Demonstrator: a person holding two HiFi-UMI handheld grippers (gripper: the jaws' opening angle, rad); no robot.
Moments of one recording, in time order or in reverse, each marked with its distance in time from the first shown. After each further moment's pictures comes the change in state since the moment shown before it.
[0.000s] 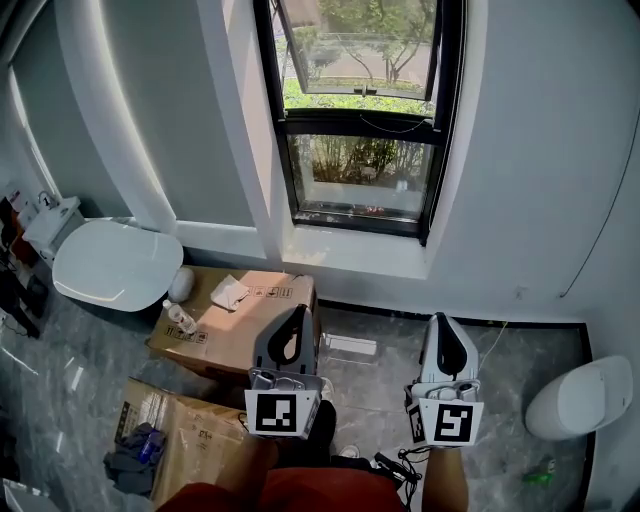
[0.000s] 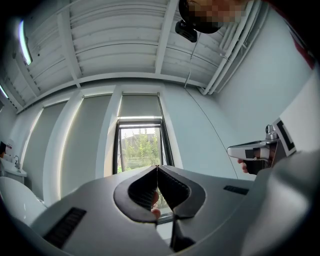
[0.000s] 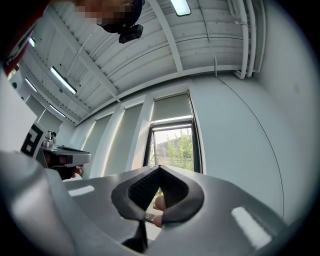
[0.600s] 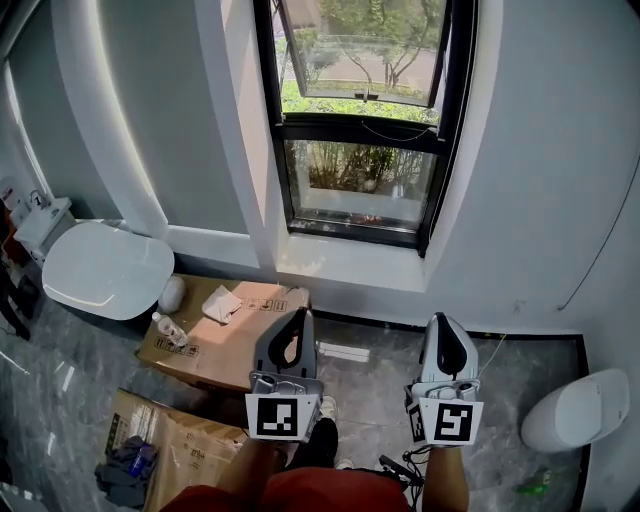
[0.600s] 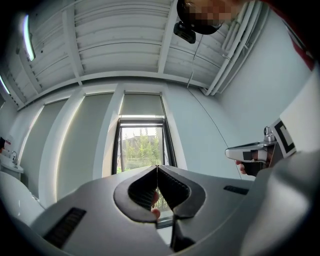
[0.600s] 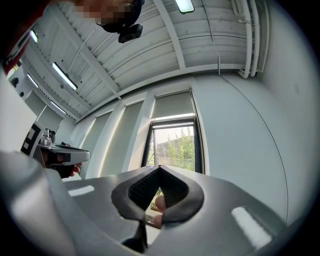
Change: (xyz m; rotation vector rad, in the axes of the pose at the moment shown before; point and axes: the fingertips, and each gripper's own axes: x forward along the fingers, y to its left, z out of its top) left arm 0.049 0.021 -0.024 -0.011 -0.022 -0.007; right arm 0.058 -0.004 -0.025 -0.037 -0.004 0.003
